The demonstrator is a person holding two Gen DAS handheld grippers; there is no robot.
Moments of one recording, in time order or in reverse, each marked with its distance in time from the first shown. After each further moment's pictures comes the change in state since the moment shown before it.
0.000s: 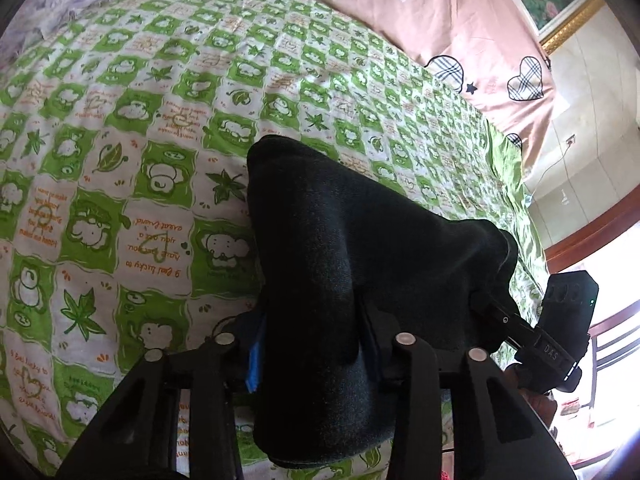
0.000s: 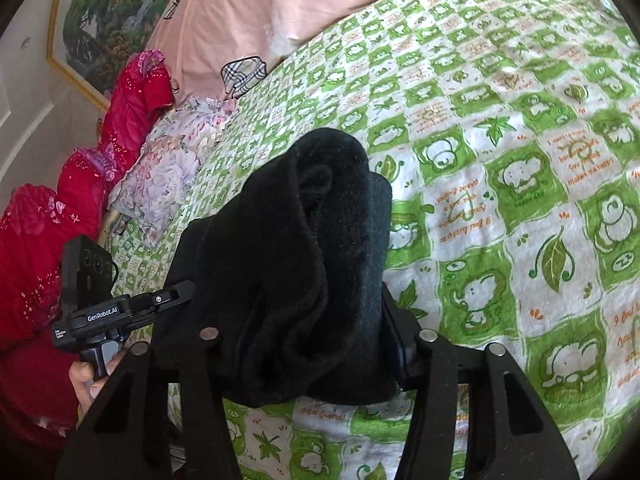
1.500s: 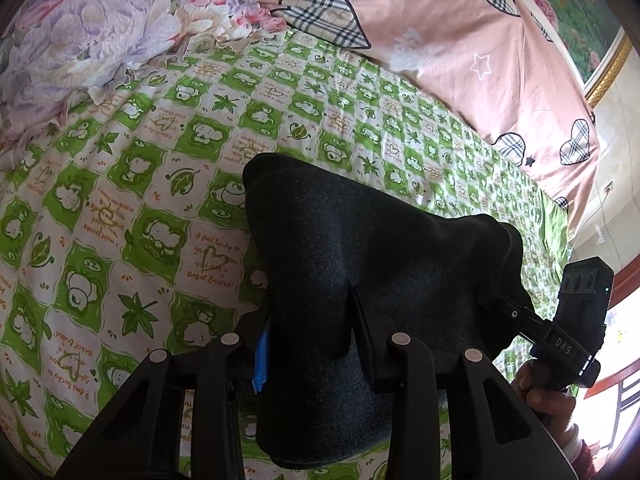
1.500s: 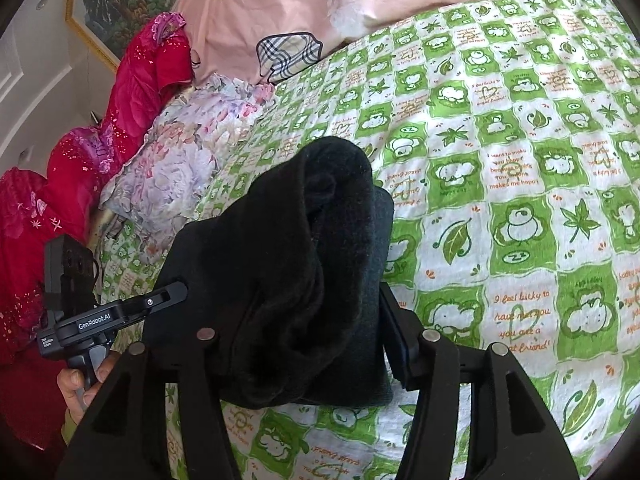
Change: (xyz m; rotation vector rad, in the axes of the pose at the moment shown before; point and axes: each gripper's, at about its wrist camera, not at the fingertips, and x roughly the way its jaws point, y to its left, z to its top) left arm -0.019 0.087 0.100 -0.063 -0.143 0.155; right arm 0.137 0.056 0.095 -0.131 0.069 0.070
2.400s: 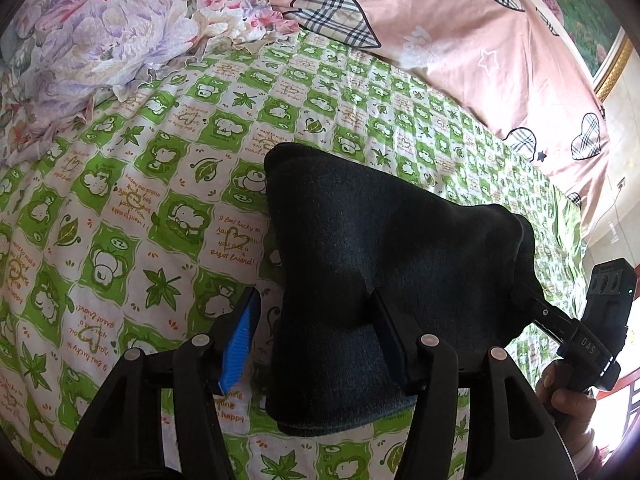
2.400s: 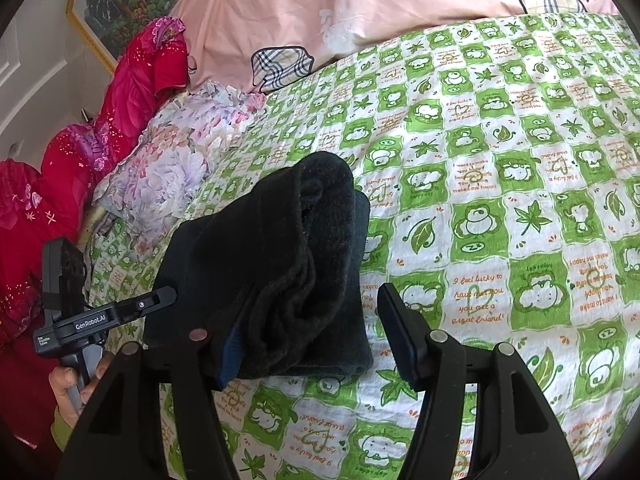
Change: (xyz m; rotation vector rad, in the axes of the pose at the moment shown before) left arm -0.016 -0.004 -0.016 0.003 -0.010 0.072; right arm -0.030 0.004 -0.006 -0.028 -0.034 -0.065
